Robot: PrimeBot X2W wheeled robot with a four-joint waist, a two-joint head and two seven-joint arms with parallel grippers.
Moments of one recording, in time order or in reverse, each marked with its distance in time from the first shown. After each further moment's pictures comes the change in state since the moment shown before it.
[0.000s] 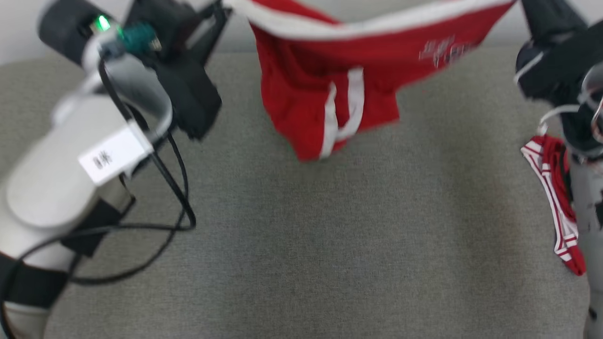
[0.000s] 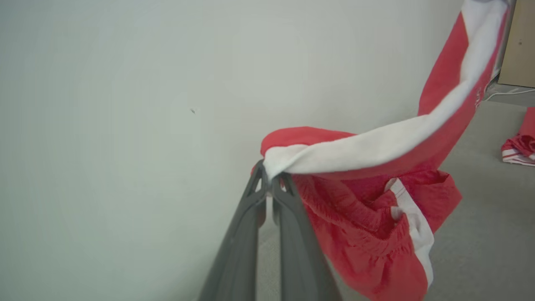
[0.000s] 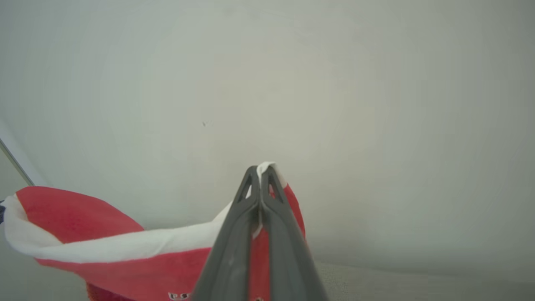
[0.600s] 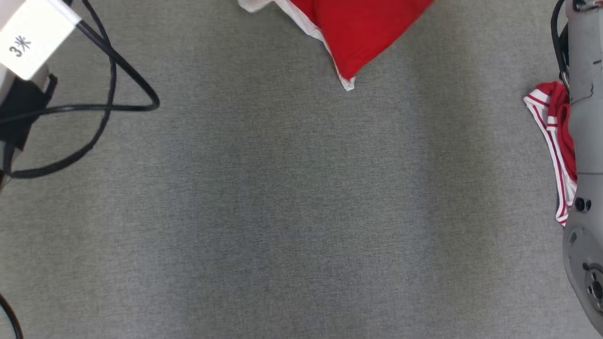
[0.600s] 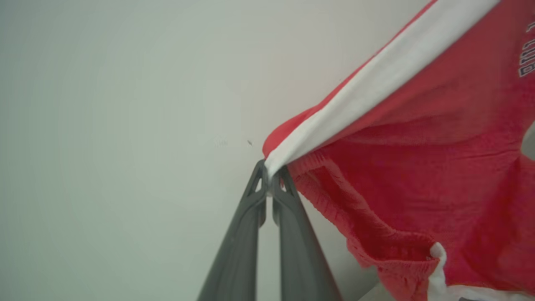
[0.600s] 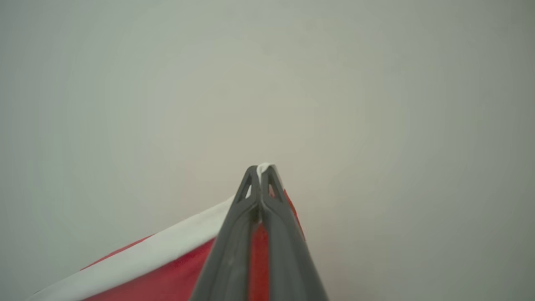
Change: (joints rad) left arm -0.368 -0.001 0.018 0.304 0.146 0.066 -0.204; right arm -0.518 0.160 -0.066 0.433 -0.022 0.000 -0.457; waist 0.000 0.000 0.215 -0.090
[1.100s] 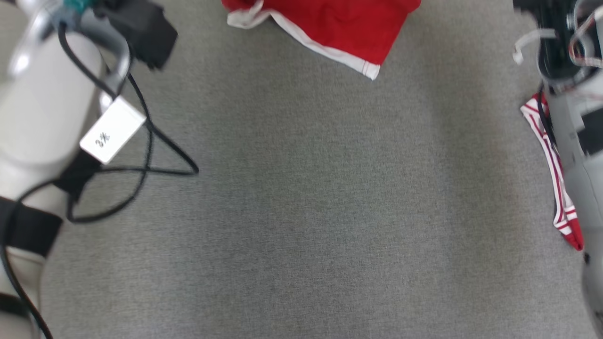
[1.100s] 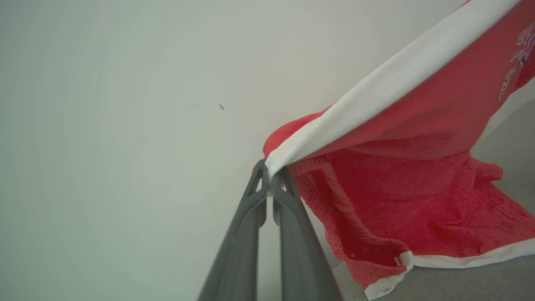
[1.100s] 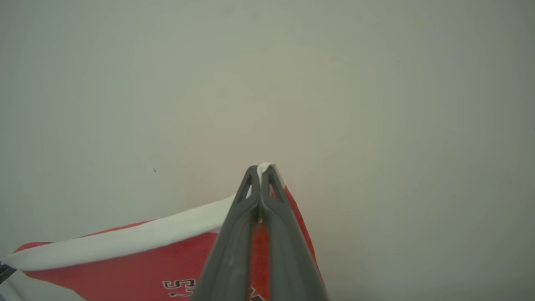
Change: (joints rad) left arm 0.165 -0.053 -0.044 0.093 -0.008 0.042 -0.182; right arm 0.202 -0.118 0.190 -0.029 0.090 0.000 -0.004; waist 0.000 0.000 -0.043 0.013
